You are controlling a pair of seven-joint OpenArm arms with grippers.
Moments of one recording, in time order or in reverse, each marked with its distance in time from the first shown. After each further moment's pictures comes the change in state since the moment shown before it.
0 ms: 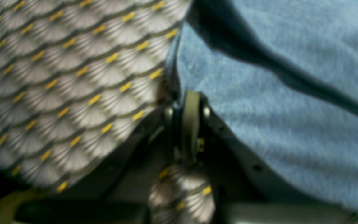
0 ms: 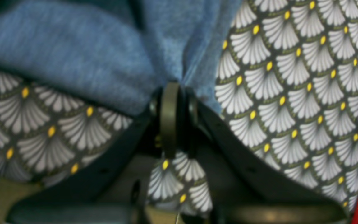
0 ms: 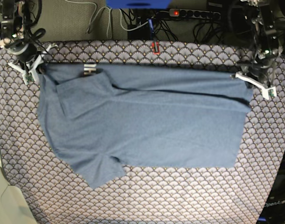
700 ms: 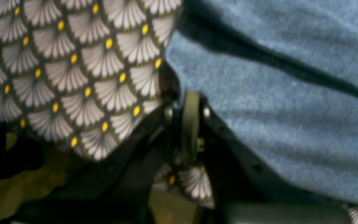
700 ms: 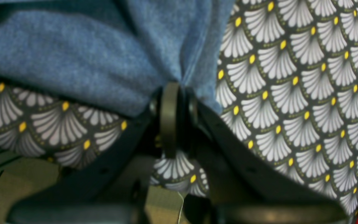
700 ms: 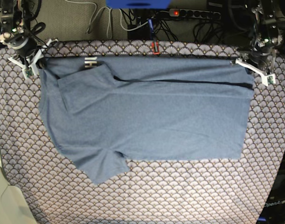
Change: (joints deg) left arm 5.4 0.0 -0.5 0.3 -0.1 0.0 -0.3; right arm -2.6 0.3 0.0 1.0 0.3 0.0 0.7
